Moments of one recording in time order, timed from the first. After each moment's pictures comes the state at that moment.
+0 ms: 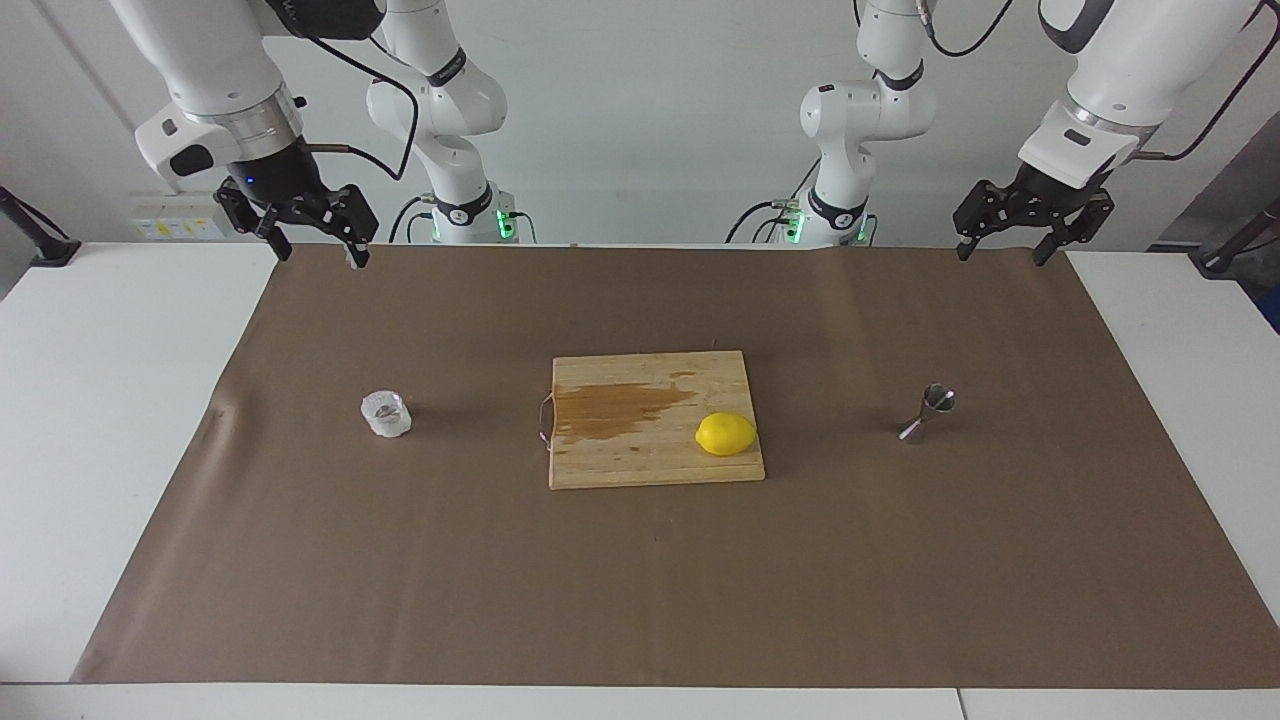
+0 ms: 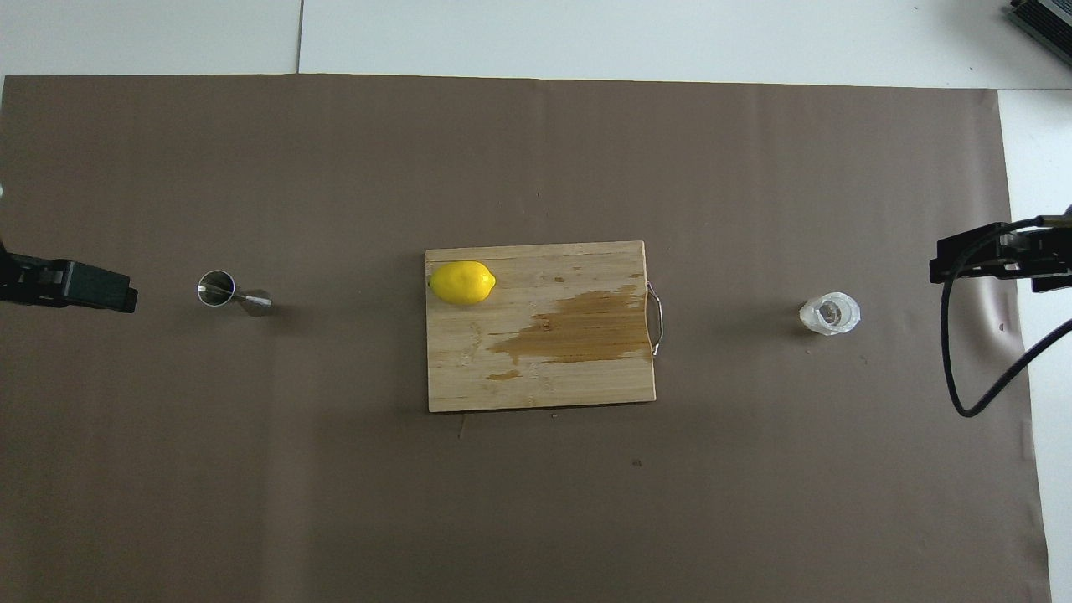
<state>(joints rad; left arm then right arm) -0.01 -0.08 -0.06 -1.62 -0.03 1.53 0.07 -0.01 -0.01 0.01 -1.53 -0.01 1.51 0.12</state>
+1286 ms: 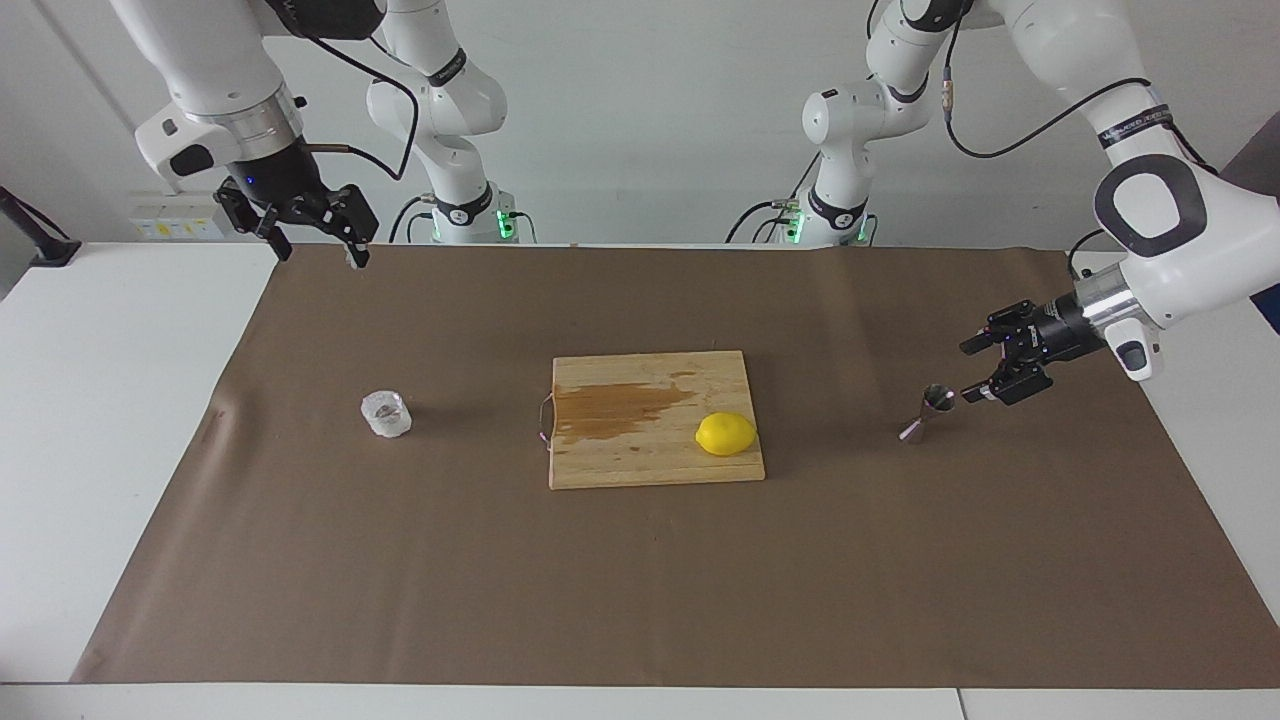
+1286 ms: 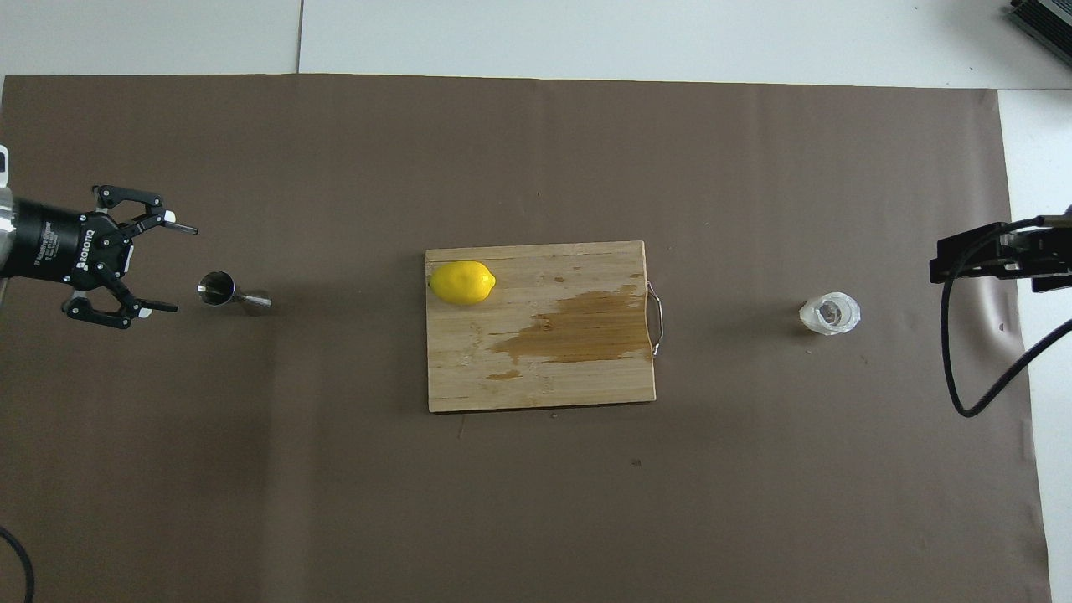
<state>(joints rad) 0.22 0.17 -0.02 -1.83 -0.67 1.76 -0.92 -0.01 -0.01 0.01 -1.53 -0.01 1.51 0.12</state>
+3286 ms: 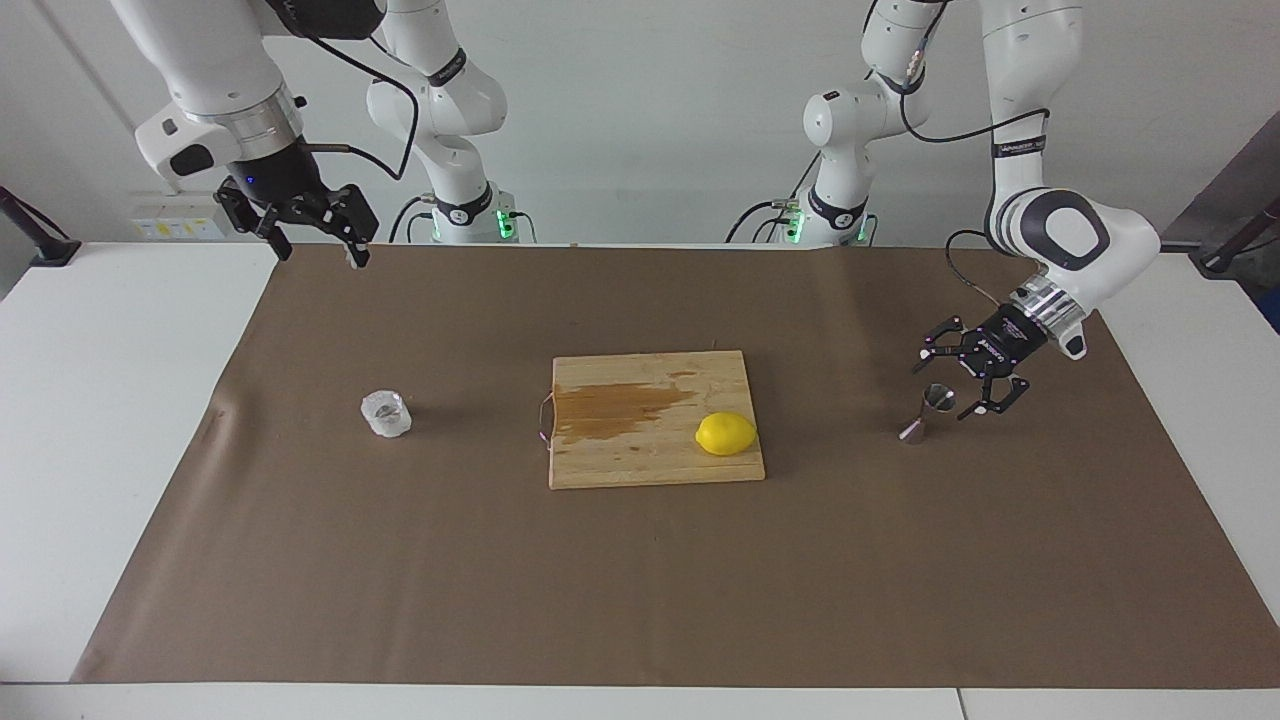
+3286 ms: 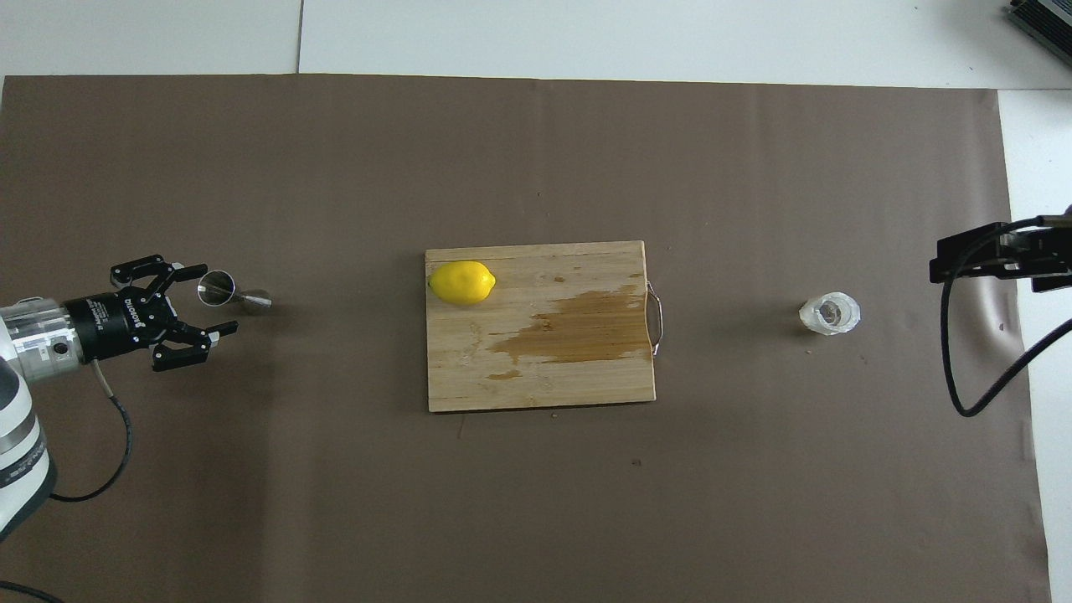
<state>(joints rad) 0.25 0.06 -0.04 -2.27 -1.14 2.17 -1.15 -0.01 -0.01 0.01 -1.53 -0.01 1.51 0.12</state>
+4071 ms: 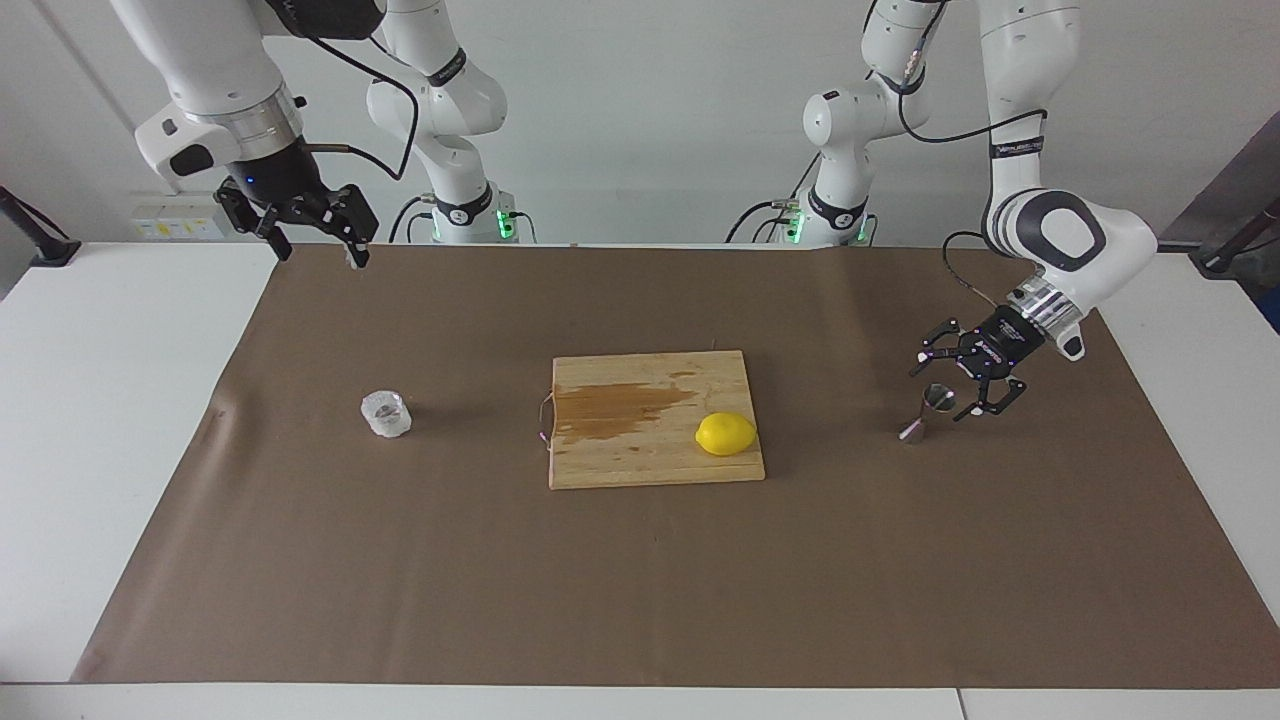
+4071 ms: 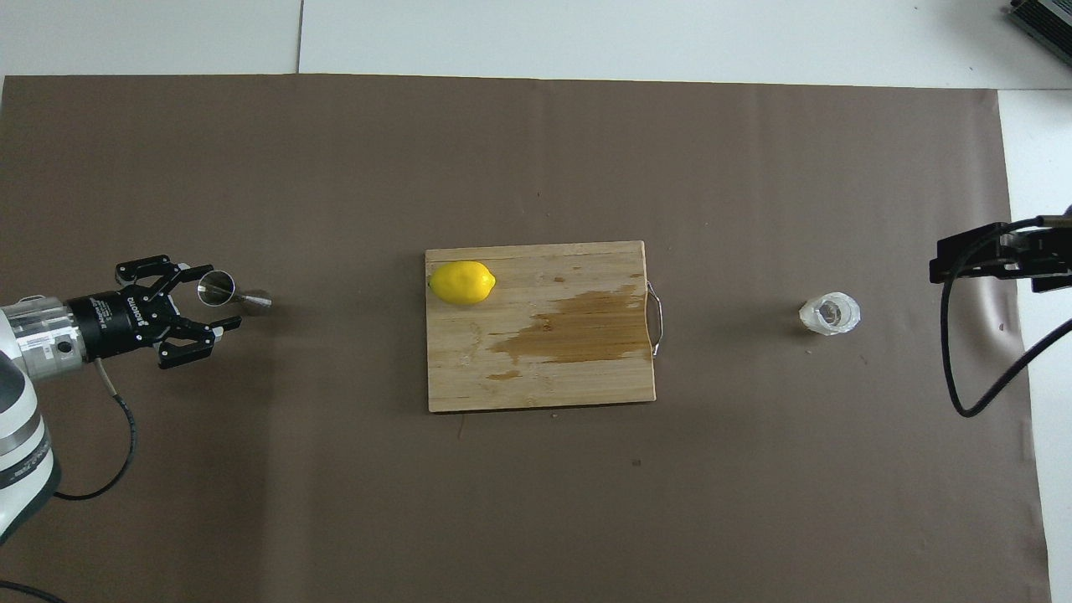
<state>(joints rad) 0.24 0.06 -0.04 -2.27 -1.14 2.19 -1.15 -0.01 -0.01 0.01 -1.53 -0.01 1.51 0.12</state>
